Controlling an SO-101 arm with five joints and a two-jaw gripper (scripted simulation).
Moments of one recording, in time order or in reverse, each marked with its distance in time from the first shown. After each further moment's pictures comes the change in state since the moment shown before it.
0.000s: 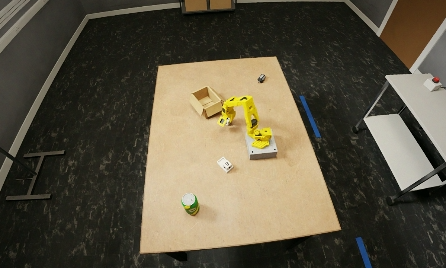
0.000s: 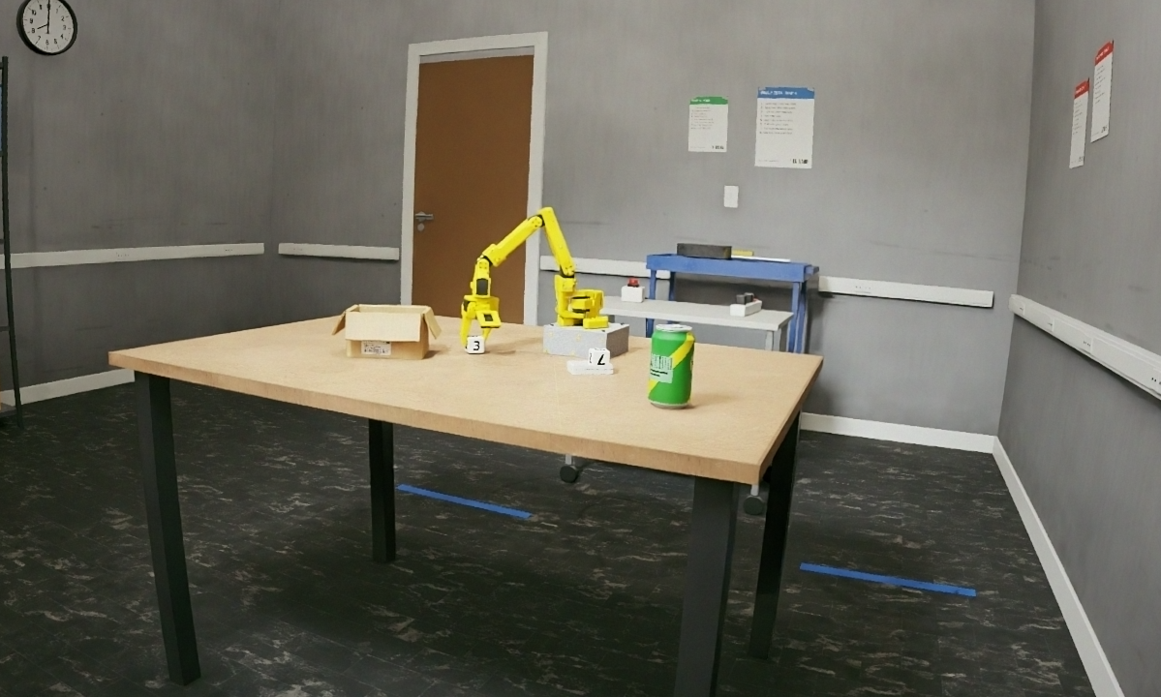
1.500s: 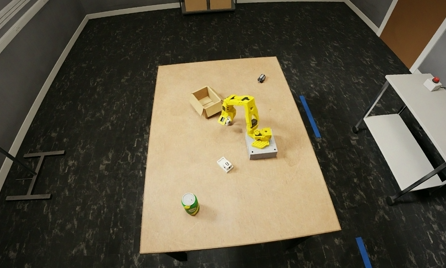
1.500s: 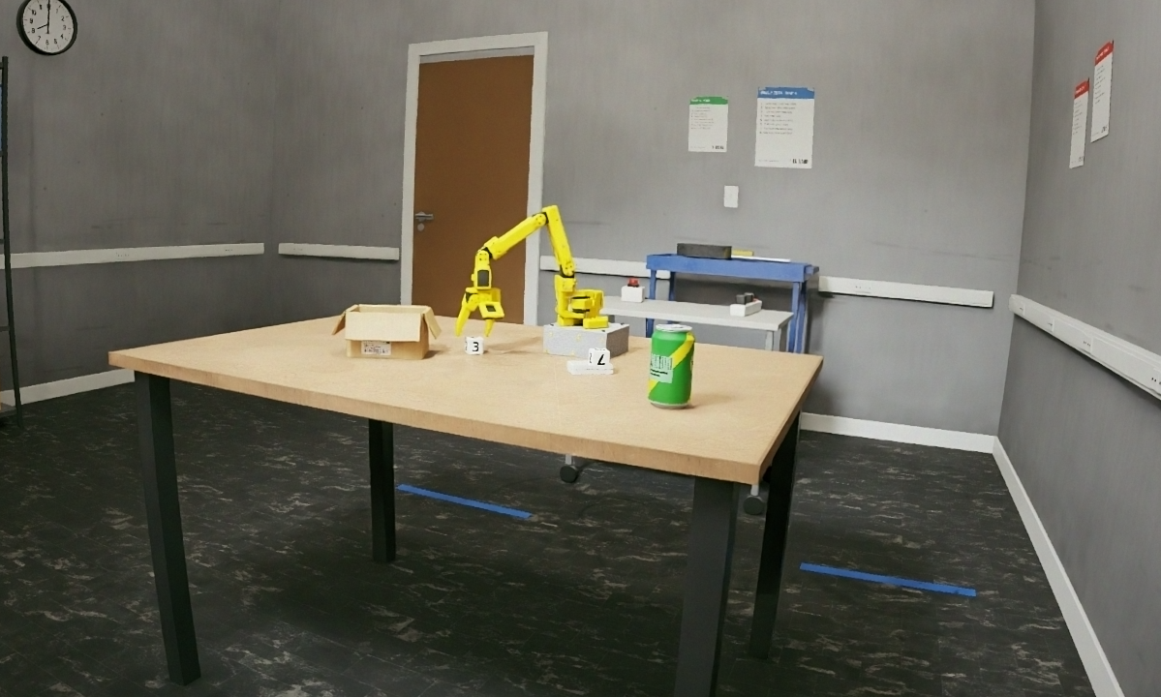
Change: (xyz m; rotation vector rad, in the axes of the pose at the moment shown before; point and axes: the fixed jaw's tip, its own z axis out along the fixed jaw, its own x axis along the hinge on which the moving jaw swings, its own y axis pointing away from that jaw) arm -0.001 0.007 -0.017 -0.050 -0.011 0.000
